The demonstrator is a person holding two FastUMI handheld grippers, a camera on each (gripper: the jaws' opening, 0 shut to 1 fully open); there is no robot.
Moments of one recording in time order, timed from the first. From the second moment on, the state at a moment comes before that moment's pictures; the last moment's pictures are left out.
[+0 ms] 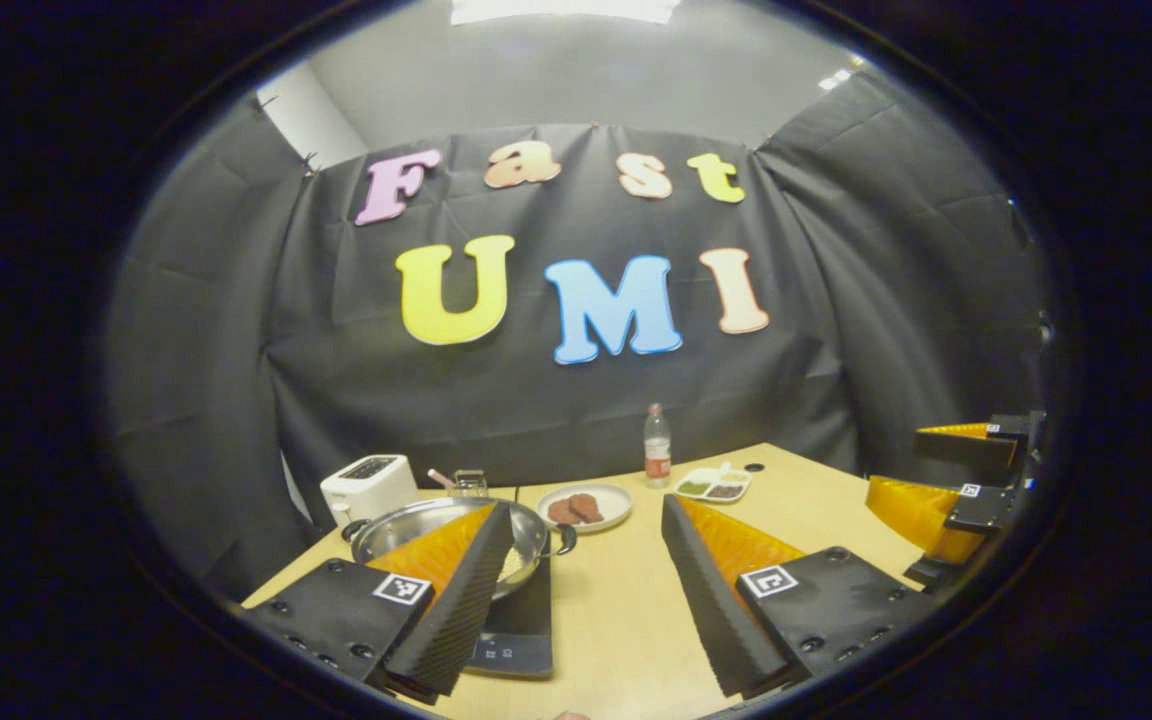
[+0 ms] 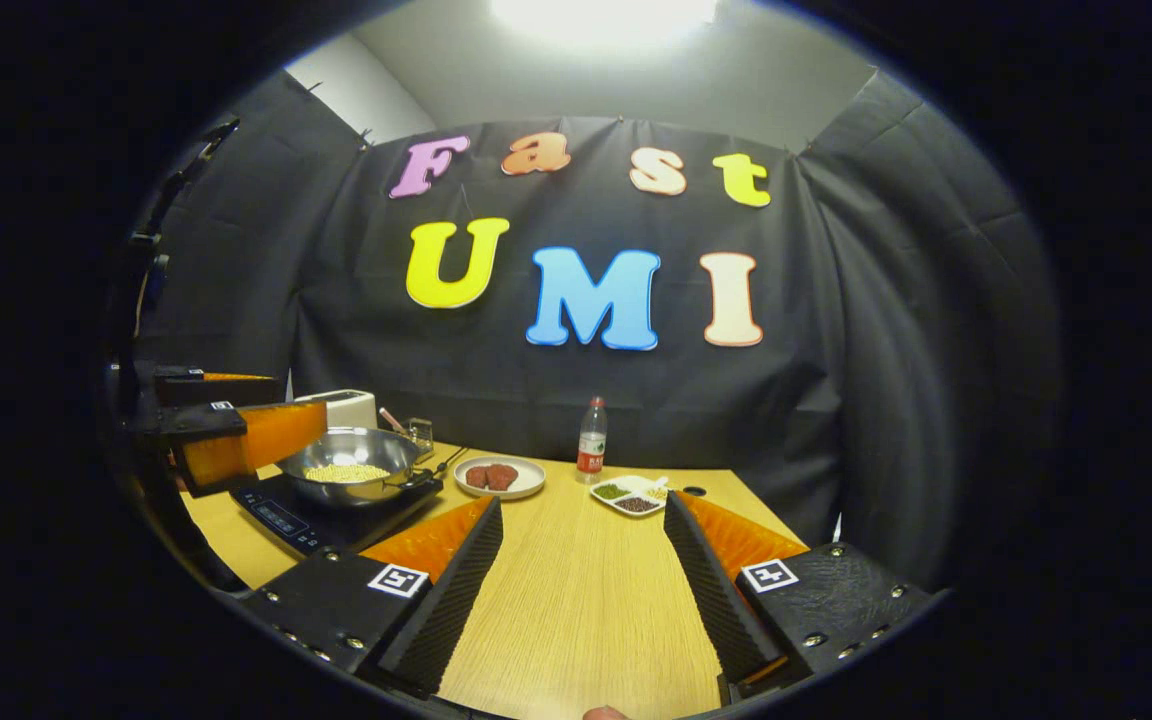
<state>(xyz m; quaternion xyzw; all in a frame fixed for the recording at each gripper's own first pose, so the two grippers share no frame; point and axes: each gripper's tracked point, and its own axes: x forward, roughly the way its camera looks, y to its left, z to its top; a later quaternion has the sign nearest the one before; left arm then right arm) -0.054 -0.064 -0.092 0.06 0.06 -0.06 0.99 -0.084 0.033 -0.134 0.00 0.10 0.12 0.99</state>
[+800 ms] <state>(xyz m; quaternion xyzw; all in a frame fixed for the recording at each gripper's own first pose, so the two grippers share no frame) -0.116 -0.006 -0.033 0.06 0.00 -0.07 1.00 -0.138 0.013 -0.045 0.01 0.04 0.02 1.00</state>
